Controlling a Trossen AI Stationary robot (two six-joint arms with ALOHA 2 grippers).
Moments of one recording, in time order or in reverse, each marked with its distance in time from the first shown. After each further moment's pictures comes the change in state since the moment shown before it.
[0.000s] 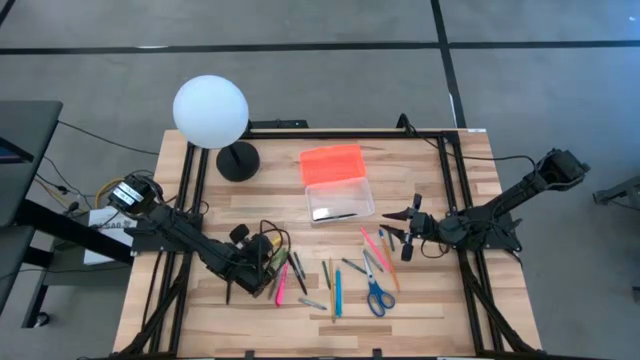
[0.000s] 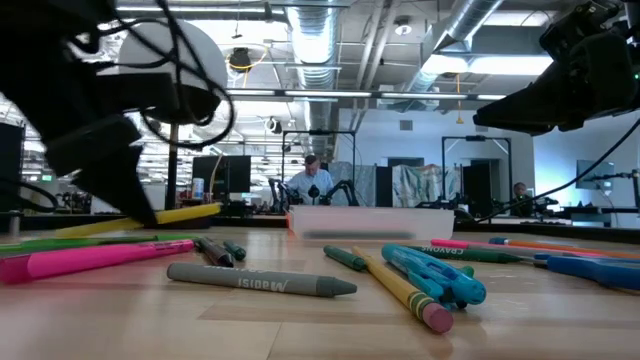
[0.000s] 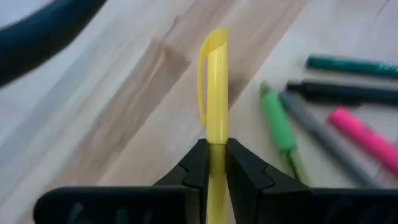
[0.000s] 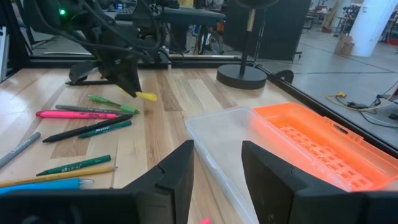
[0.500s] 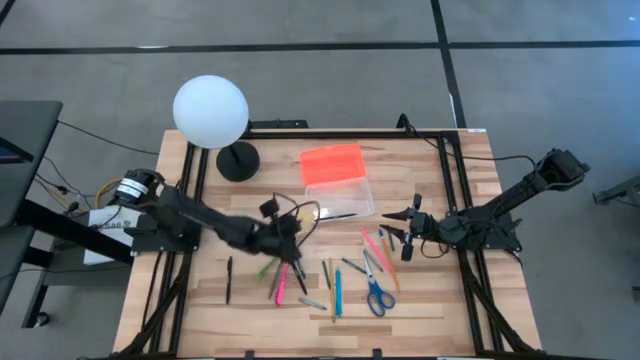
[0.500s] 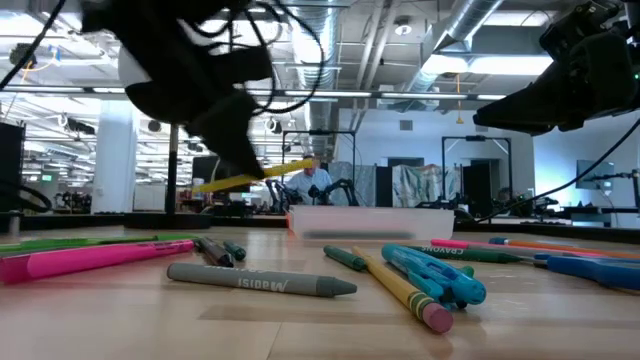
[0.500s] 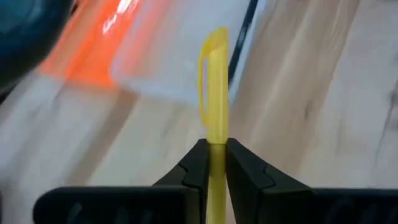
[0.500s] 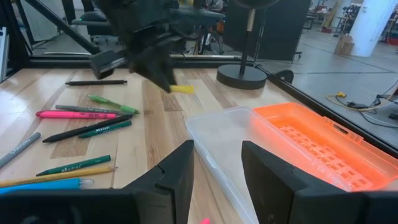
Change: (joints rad) left arm 0.299 -0.002 0.126 0.280 0.010 0.655; right arm 0.000 0.000 0.000 0.000 0.000 0.000
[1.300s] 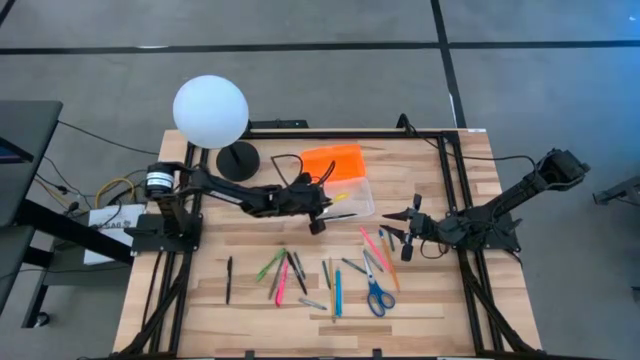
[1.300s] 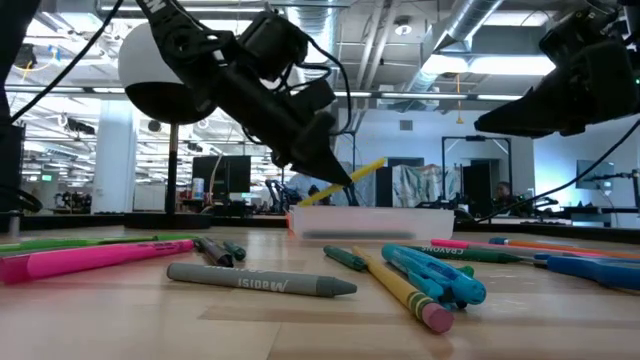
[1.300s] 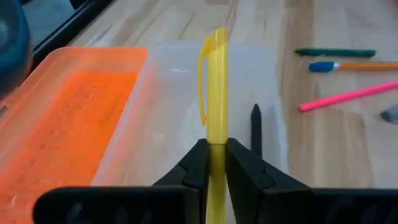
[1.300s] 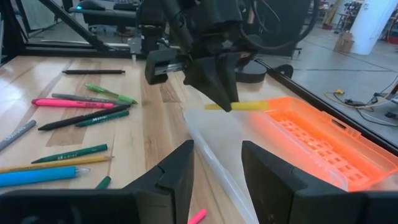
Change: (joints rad) left arm 0.330 0.182 0.021 0.594 0.421 0.388; right arm 0.000 0.000 0.000 -0.039 0.000 0.000
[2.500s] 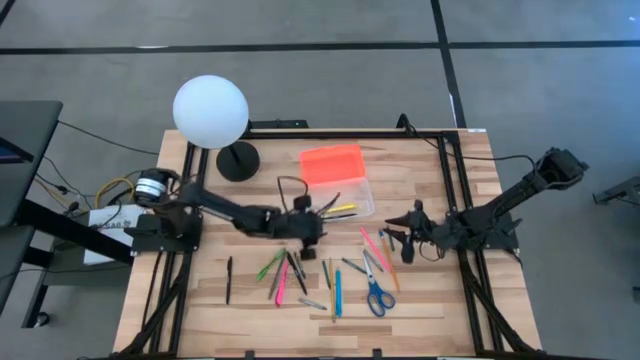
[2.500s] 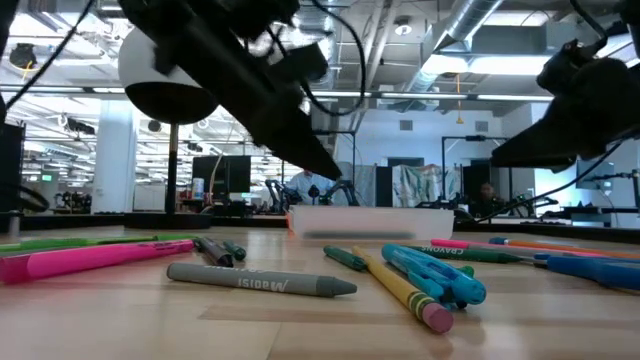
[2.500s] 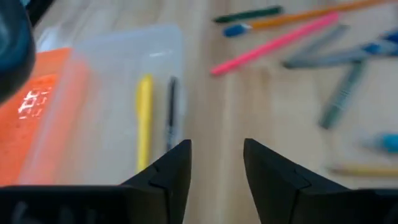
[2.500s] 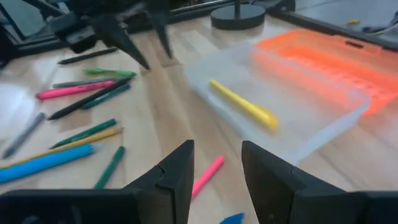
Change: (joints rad) left arm -0.239 -0.076 0.005 -0.209 -0.097 0.022; right arm 0.037 0.000 0.000 -0.213 0.001 0.392
